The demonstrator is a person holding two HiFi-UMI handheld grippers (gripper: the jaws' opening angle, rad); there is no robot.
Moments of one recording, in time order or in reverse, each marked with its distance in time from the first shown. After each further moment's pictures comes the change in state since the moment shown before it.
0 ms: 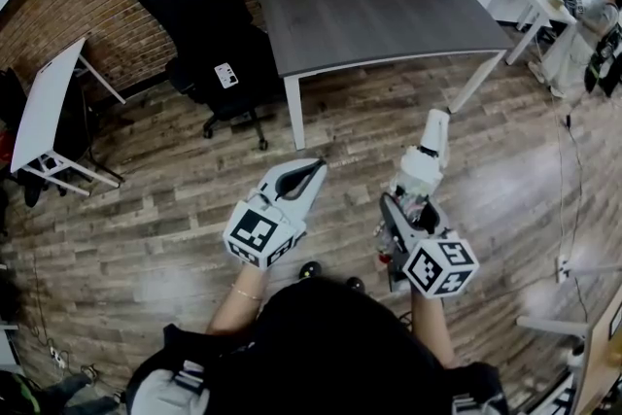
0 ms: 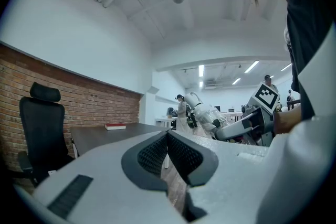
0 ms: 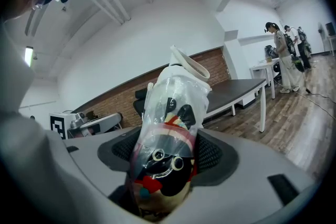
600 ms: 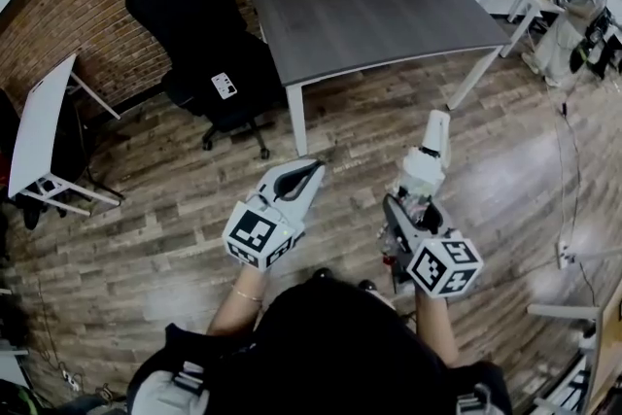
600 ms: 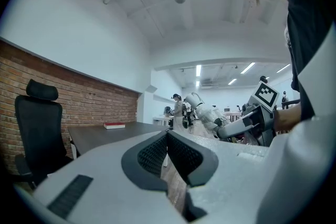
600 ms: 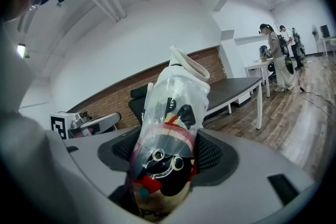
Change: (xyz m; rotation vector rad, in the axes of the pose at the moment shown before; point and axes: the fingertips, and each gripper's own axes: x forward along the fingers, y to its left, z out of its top) left arm -0.012 0.062 -0.004 0.003 0.016 -0.051; right arm 0.042 0.029 -0.003 0.022 0.011 -0.063
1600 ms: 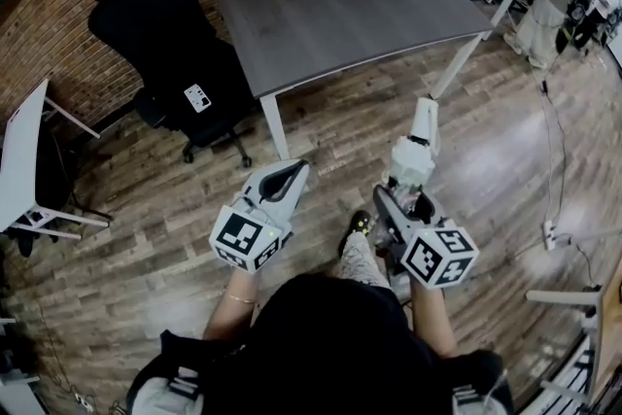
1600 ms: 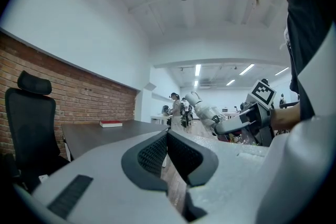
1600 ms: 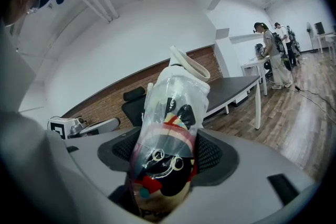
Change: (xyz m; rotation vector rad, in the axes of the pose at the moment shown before) left arm 0.066 0.025 -0.014 -0.026 0.013 -0.036; right arm 0.040 -0.051 0.027 0.042 -0.009 -0.032
